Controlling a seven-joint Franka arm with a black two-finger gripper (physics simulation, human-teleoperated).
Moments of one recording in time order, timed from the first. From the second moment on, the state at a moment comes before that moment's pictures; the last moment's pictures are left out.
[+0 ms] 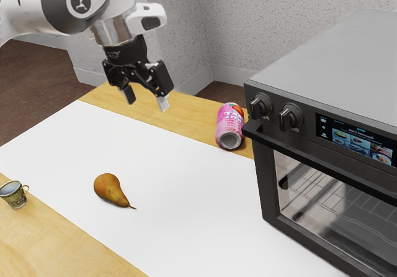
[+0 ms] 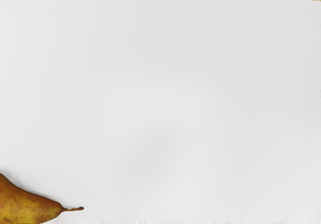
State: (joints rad) arm -0.11 0.12 0.22 -1.27 -0.03 1.46 0.02
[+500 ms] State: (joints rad) arm -0.13 -0.23 -0.34 -1.18 -0.02 1.40 0.45
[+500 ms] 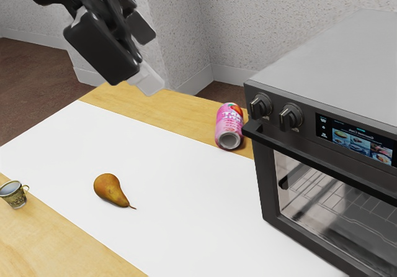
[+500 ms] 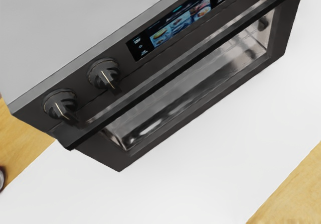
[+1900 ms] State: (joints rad) arm -0.14 -0.06 -0.53 -1.59 0.16 1.92 1.09
